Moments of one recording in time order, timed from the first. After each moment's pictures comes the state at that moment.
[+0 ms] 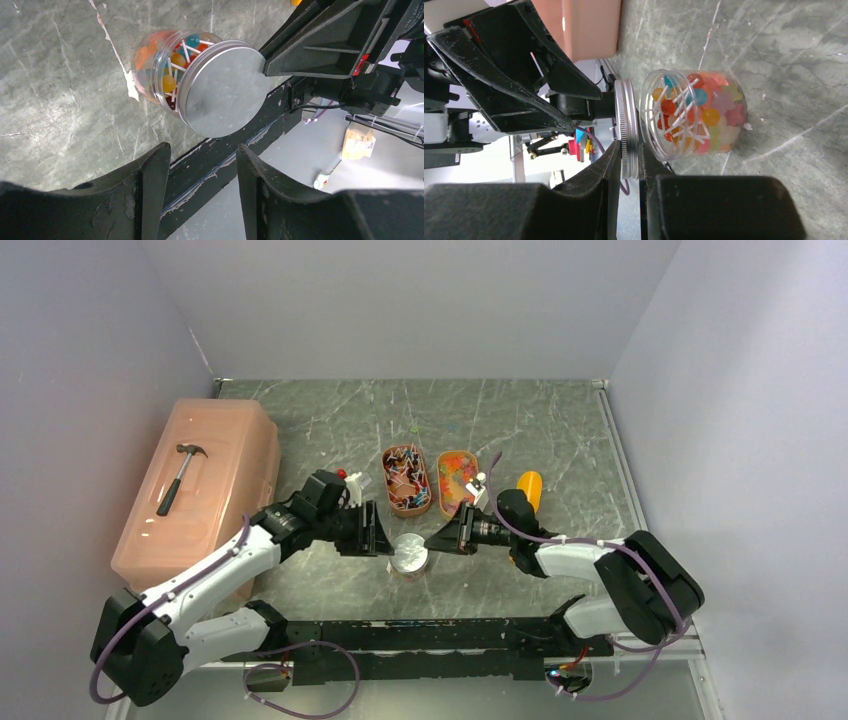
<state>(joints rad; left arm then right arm) -0.62 1.05 0.72 -0.51 0.42 -0.68 0.58 1.34 0.34 0.63 -0.71 1.09</state>
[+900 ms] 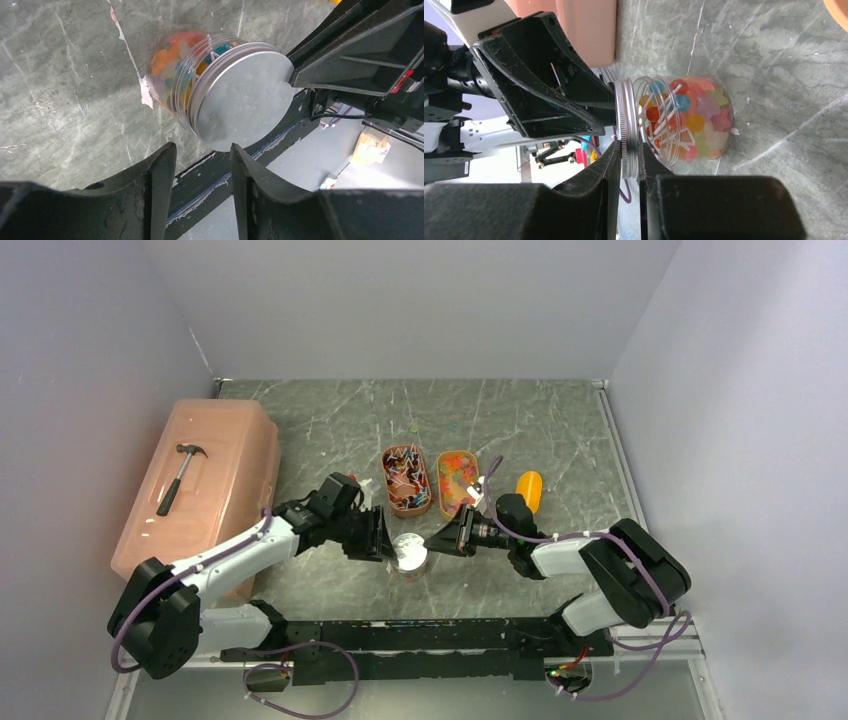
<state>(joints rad) -0.65 1.20 0.71 -0.45 0.39 -0.70 0.58 1.45 0.30 0.80 -0.68 1.16</state>
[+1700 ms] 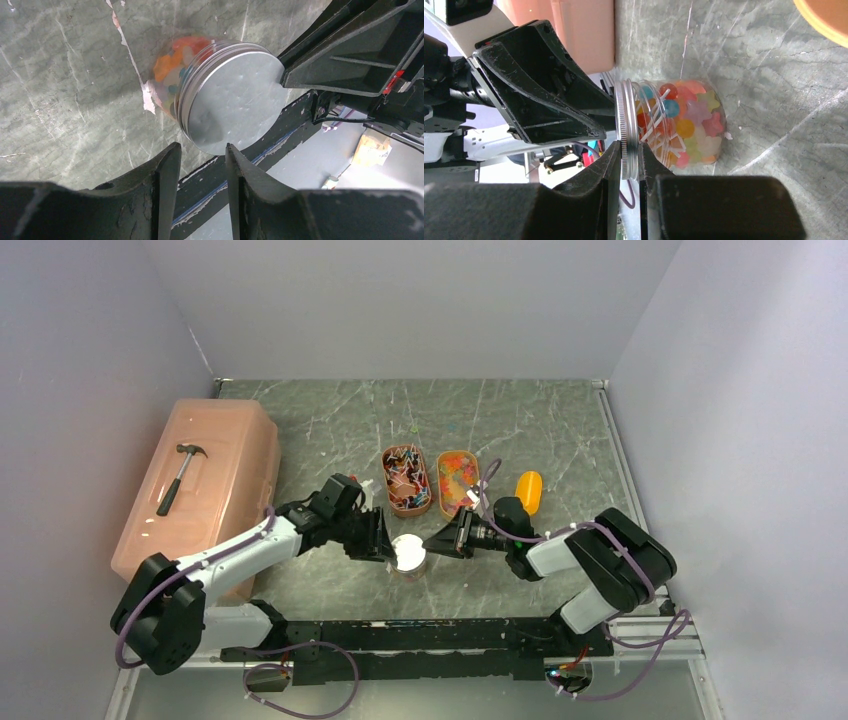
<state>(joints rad) -0.65 1.23 0.69 -0.41 0.39 -0.70 0.59 1.54 0.28 0.91 -0.66 1.21</state>
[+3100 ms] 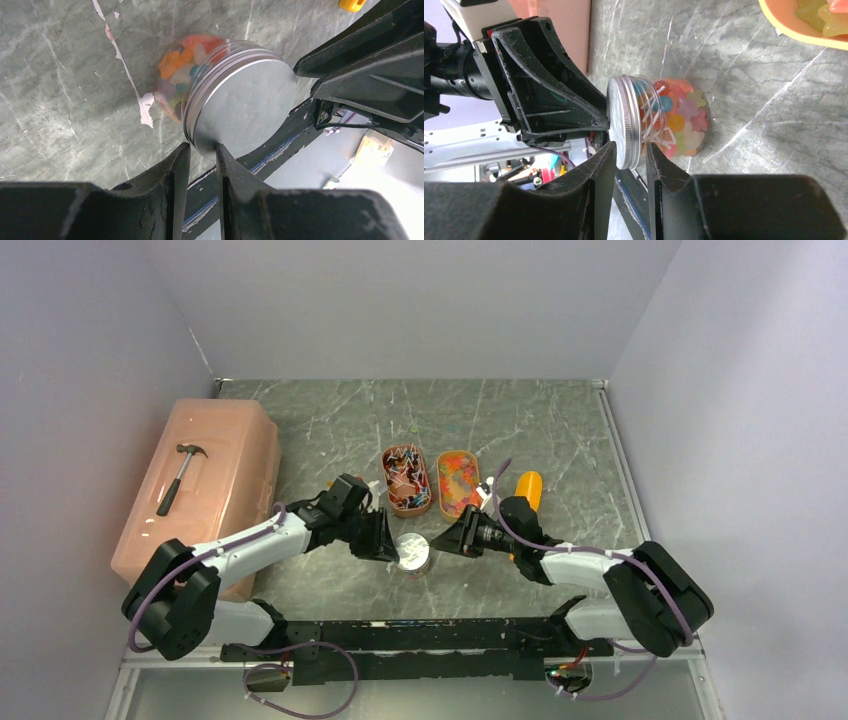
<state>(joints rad) -0.67 1.31 0.69 -0.34 0.40 -0.70 0.59 1.30 0.28 0.61 -0.55 1.03</state>
